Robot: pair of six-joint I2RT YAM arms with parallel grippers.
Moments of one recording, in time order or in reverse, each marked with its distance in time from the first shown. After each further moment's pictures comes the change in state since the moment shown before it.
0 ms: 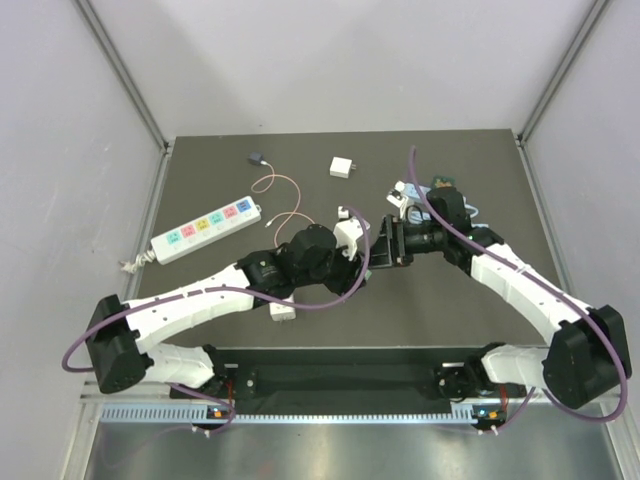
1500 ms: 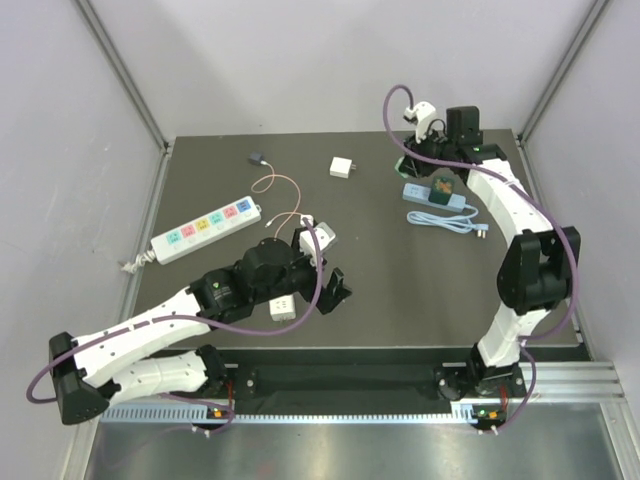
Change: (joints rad) left arm 0.000 -0.307 -0.138 0.000 -0.007 0.081; right arm -0.246 0.539 0.721 -0.156 0.412 -0.851
